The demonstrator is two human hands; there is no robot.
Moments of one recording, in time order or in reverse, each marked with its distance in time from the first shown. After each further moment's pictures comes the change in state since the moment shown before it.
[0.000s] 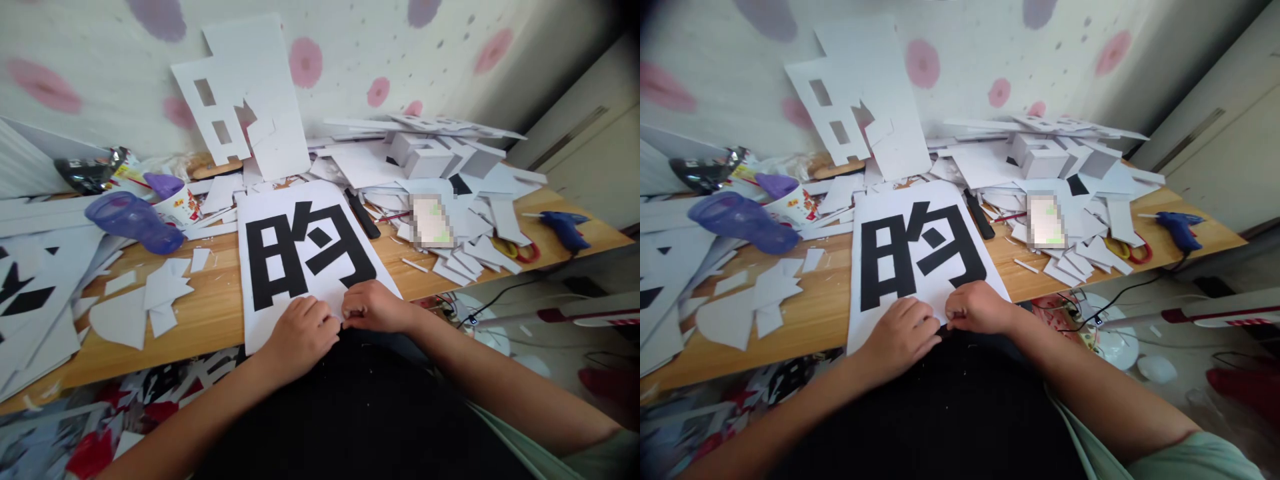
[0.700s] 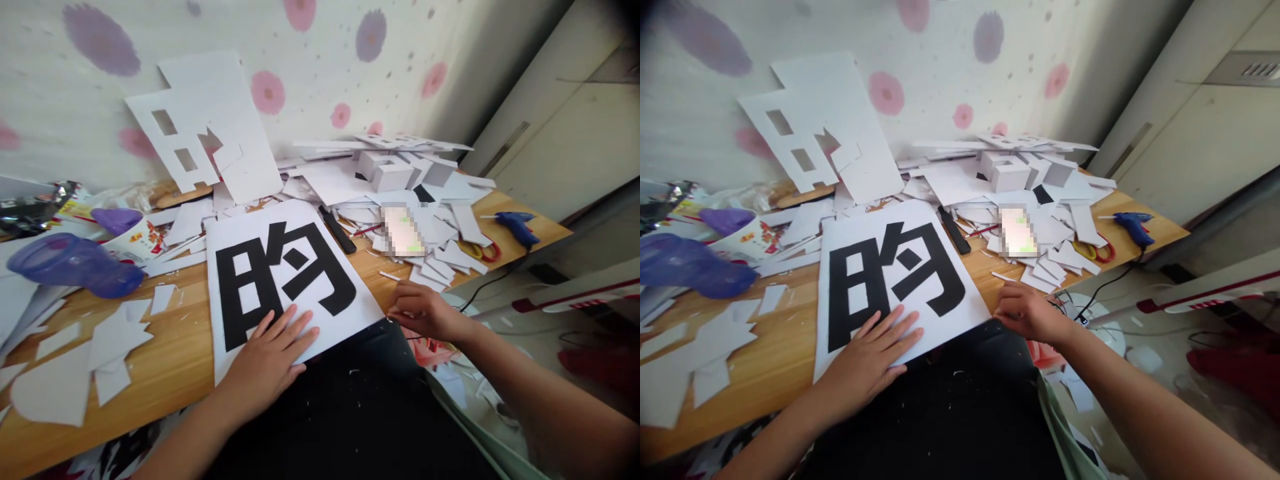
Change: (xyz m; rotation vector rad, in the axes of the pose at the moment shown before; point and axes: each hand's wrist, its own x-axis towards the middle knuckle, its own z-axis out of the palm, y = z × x) left_hand -0.011 -0.037 0.008 0.146 -0.231 0.072; right_hand -0.091 0.026 -0.055 -0.066 0.248 0.115
